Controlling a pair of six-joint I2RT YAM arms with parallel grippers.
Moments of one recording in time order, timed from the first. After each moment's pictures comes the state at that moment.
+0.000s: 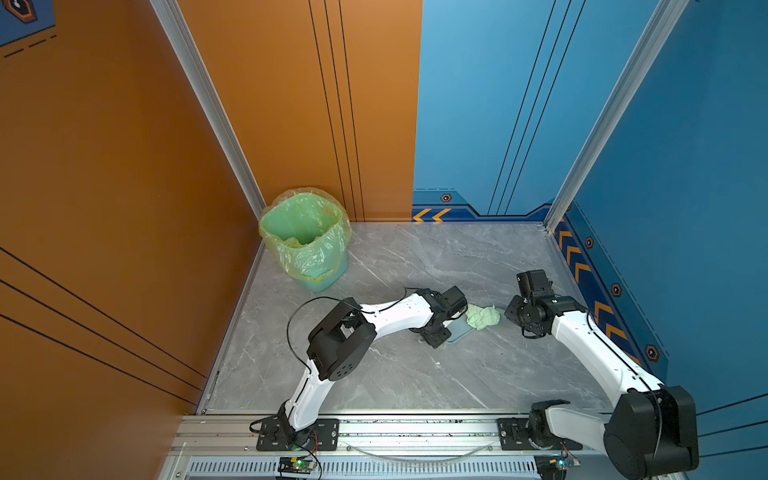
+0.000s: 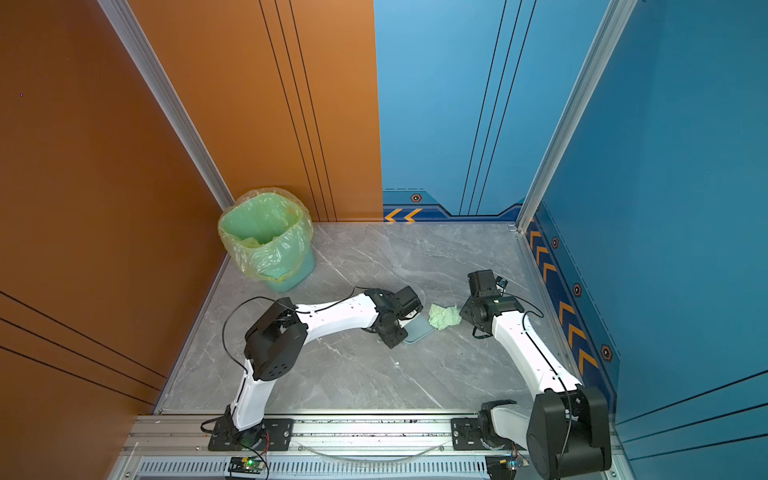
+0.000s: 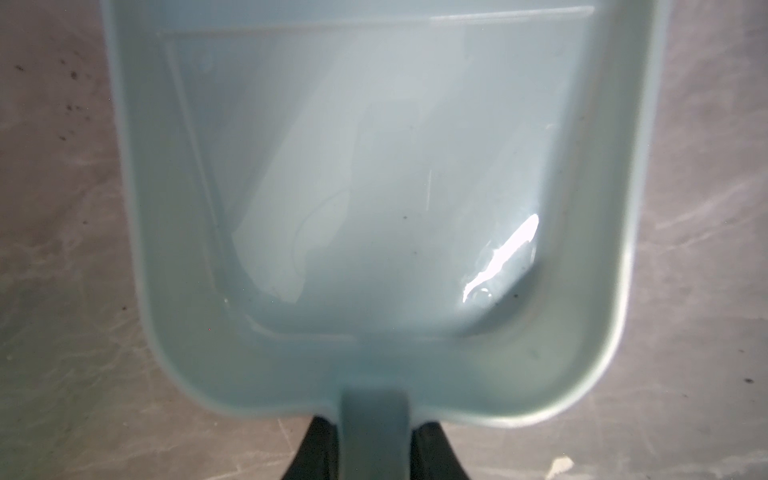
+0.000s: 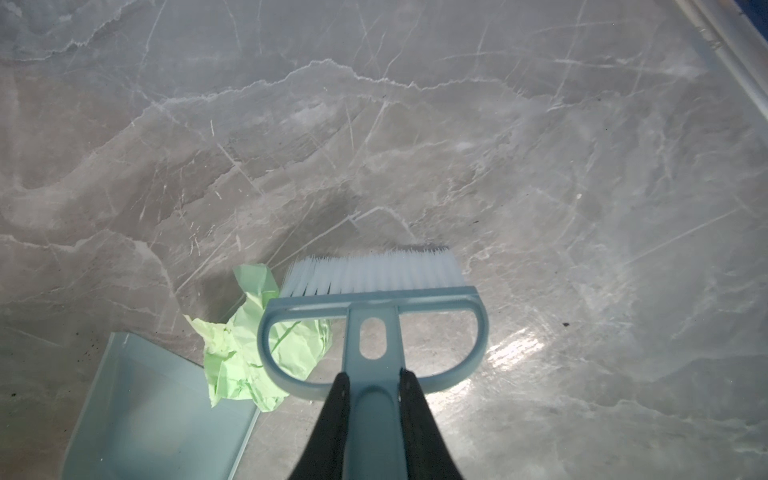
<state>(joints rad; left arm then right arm) -0.97 2.11 1.57 -0.82 -0.08 -0.04 0.14 1.22 0.83 -0.73 0.17 0.71</state>
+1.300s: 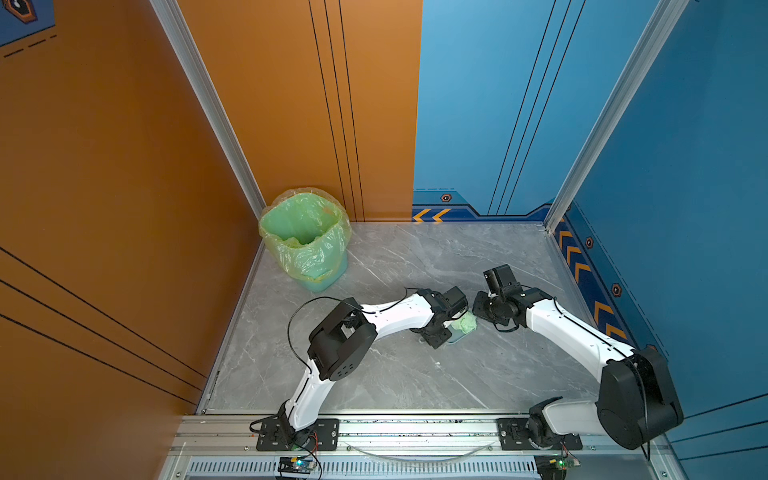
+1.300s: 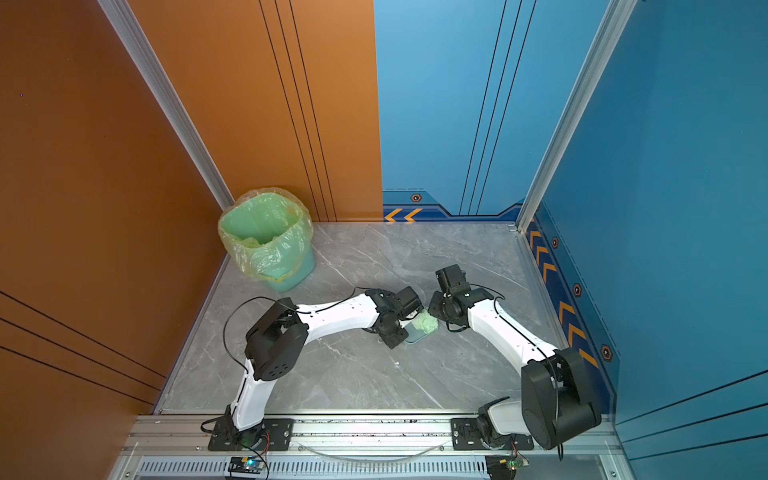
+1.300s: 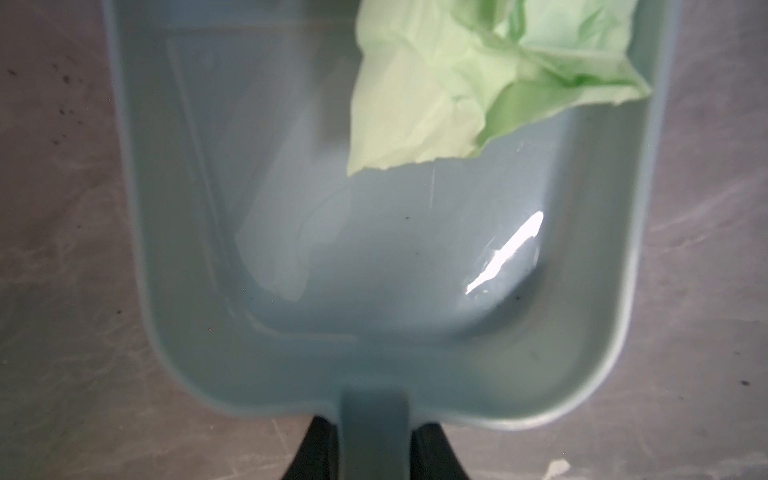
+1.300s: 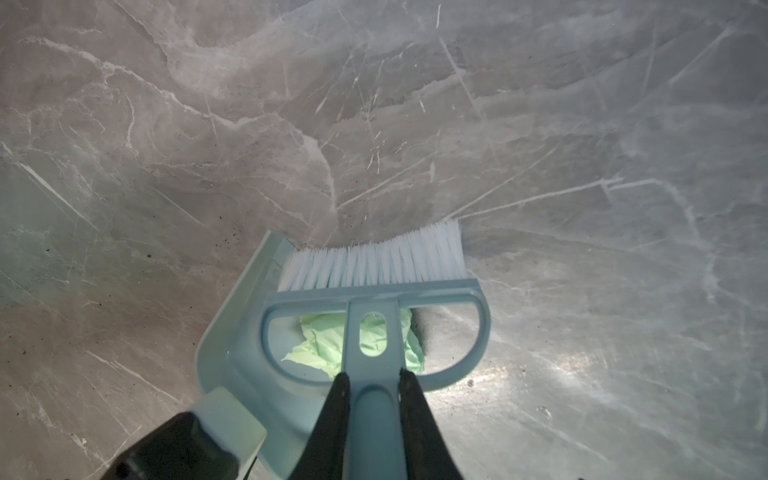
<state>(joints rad) -0.97 2.11 1.58 -0.82 -0.08 -0.04 0.35 1.37 0.90 -0.59 0.01 0.69</state>
